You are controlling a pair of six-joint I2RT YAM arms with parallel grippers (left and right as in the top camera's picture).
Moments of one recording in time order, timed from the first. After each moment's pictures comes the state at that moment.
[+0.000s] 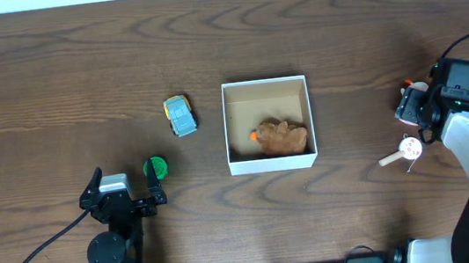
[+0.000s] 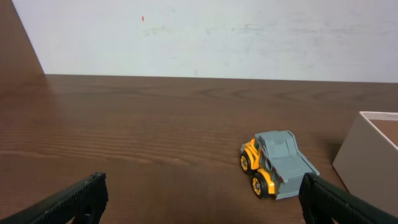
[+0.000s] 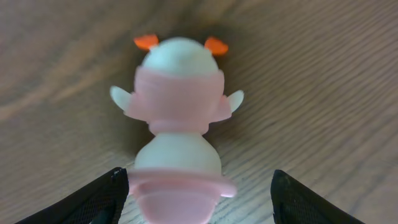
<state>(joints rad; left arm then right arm) 0.00 0.01 0.03 -0.13 -0.03 -0.02 -0.29 1.57 0.82 -0.33 0.13 0.20</state>
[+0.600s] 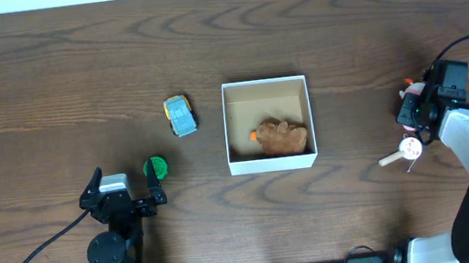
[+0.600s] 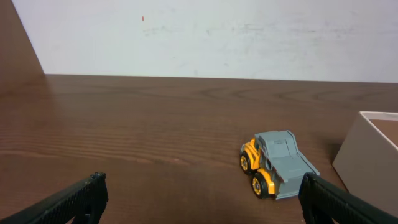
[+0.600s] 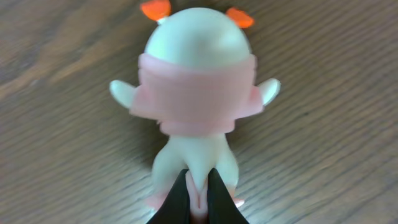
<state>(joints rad) 0.00 0.01 0.03 -0.13 -0.03 -0.02 -0.29 1.60 0.82 -0.34 0.05 0.19</state>
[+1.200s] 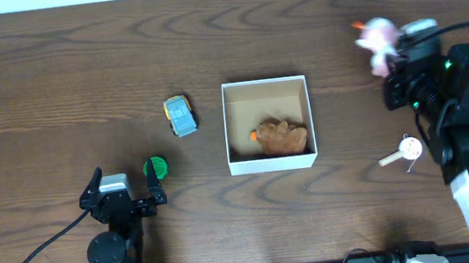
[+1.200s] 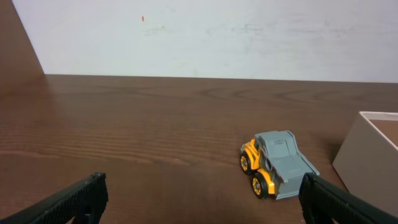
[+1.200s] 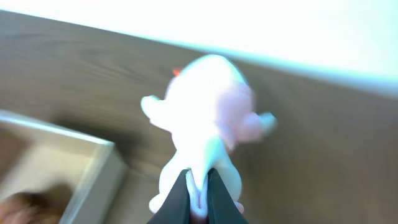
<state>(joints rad) 0.00 0.01 0.03 -0.13 -0.03 -0.02 -0.03 1.05 0.95 -0.38 -0.26 -0.24</state>
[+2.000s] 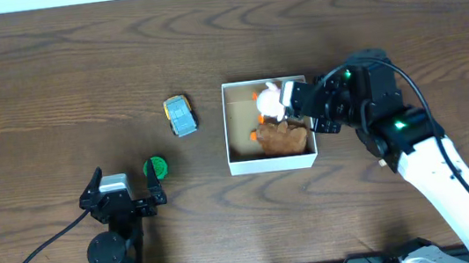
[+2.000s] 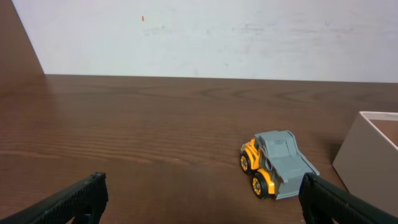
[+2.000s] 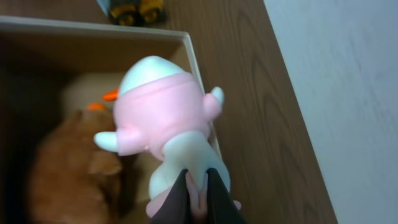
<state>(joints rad) 0.00 0.01 0.03 -0.13 -0.03 -0.02 0.33 1.30 0.95 -0.37 -0.33 -0.95</state>
